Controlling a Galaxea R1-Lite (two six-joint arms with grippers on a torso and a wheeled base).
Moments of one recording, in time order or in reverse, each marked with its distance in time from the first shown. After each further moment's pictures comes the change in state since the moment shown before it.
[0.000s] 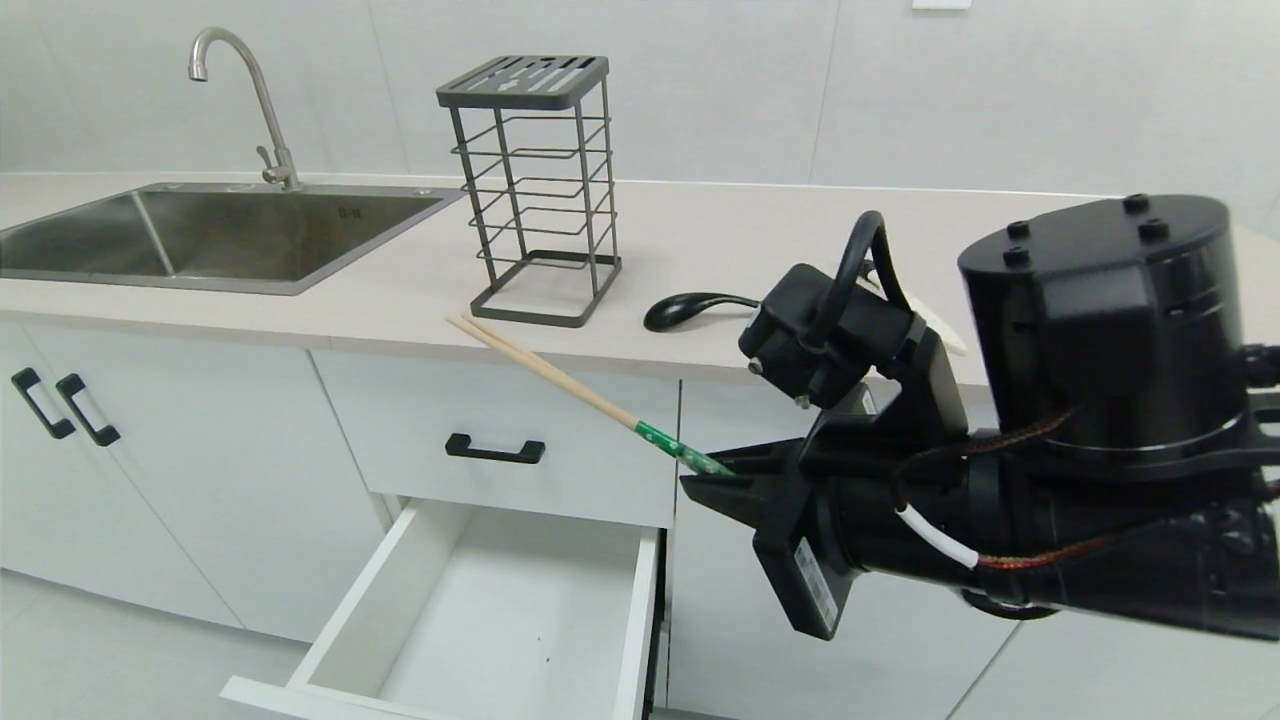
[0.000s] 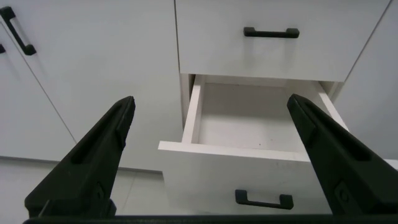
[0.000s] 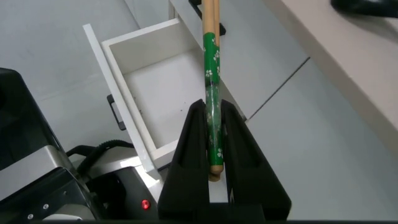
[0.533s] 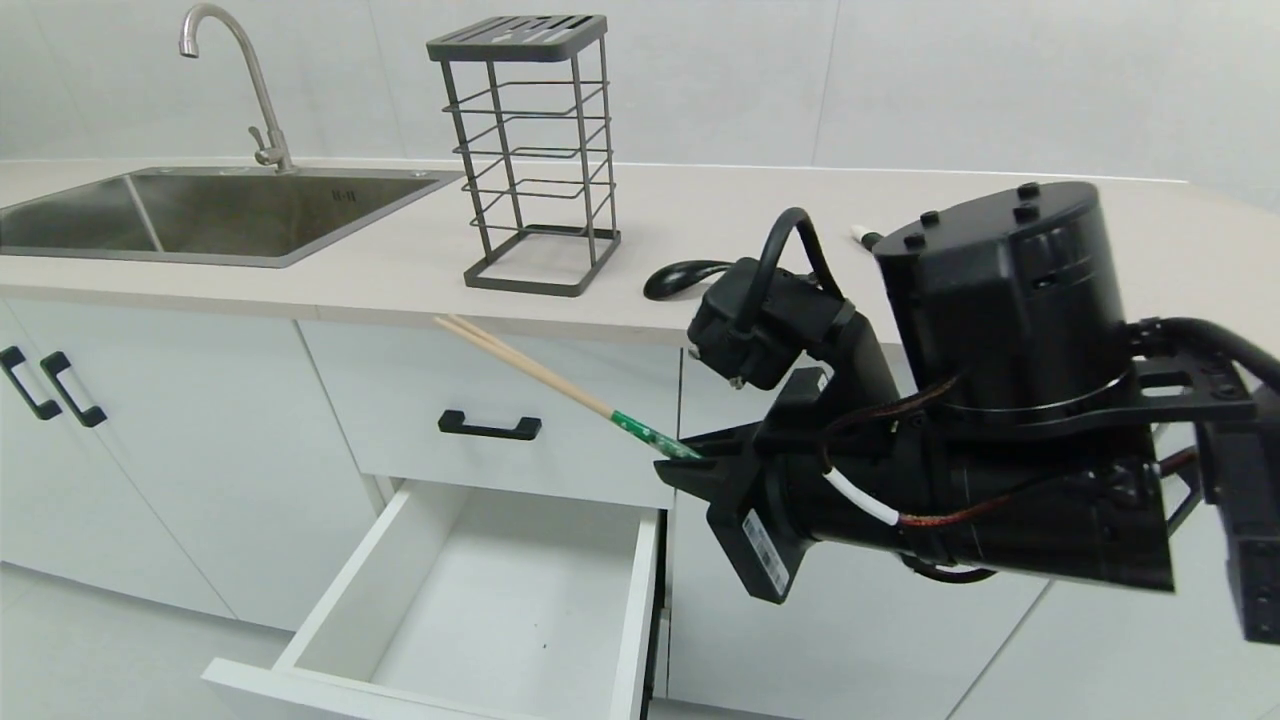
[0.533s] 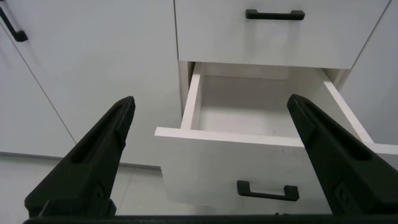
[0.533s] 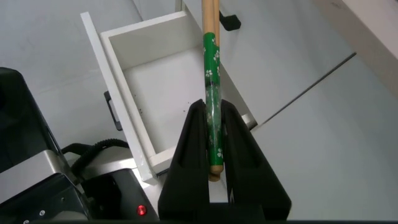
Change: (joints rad) left arm 0.000 0.000 0.000 0.000 0.000 0.000; right arm -0.014 0.076 -0.087 0.035 0.003 -0.030
